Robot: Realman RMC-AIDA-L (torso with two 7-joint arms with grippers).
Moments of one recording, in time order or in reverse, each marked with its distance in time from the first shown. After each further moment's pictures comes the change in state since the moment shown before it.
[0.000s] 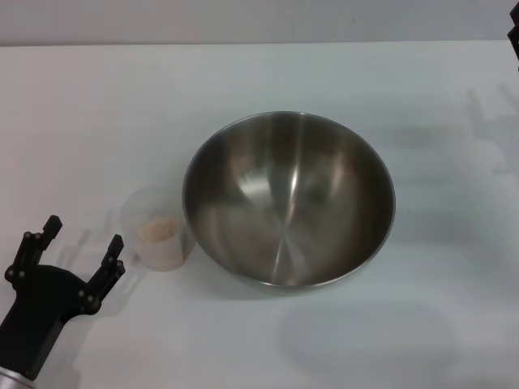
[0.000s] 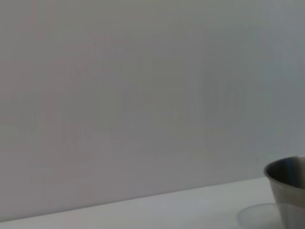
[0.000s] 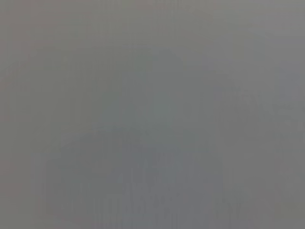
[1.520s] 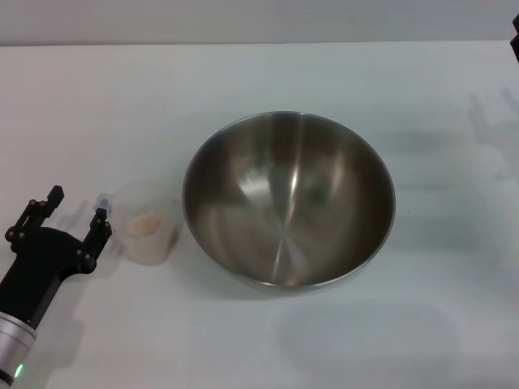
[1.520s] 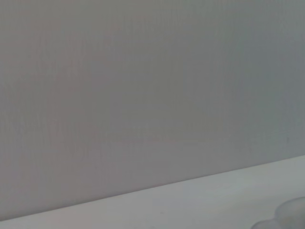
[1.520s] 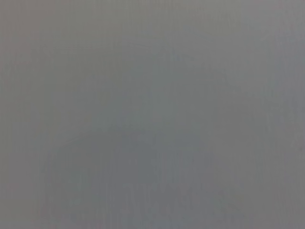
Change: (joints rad) left arm -0.109 0.002 -0.096 0.025 -0.008 -0.140 0.002; right arm -0.023 0.008 0.002 -0.011 0.000 -0.006 0.000
